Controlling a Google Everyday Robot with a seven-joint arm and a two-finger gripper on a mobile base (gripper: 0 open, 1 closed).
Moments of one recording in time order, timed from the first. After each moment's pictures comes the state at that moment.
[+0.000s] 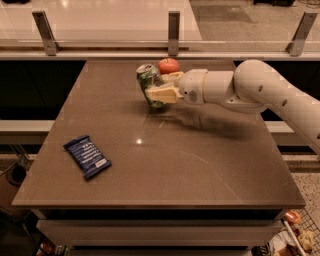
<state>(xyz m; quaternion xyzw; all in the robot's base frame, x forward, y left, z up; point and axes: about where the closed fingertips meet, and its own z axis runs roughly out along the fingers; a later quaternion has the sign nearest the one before) 0.664 0.000 0.880 -0.43 0.66 0.31 0.53</state>
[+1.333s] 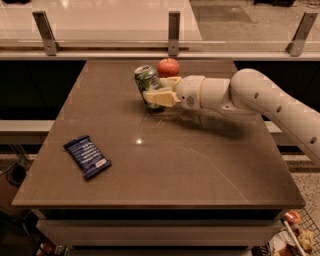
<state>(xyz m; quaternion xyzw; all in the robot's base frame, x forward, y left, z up) 0.667 0.006 0.861 -0.42 0.66 0.33 0.54</state>
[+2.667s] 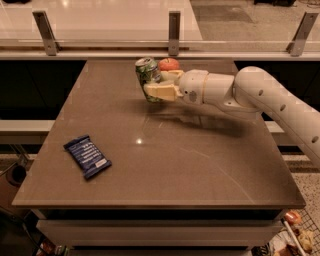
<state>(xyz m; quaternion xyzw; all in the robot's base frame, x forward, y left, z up) 0.671 0.003 0.888 -0.41 0.62 0.35 0.57</state>
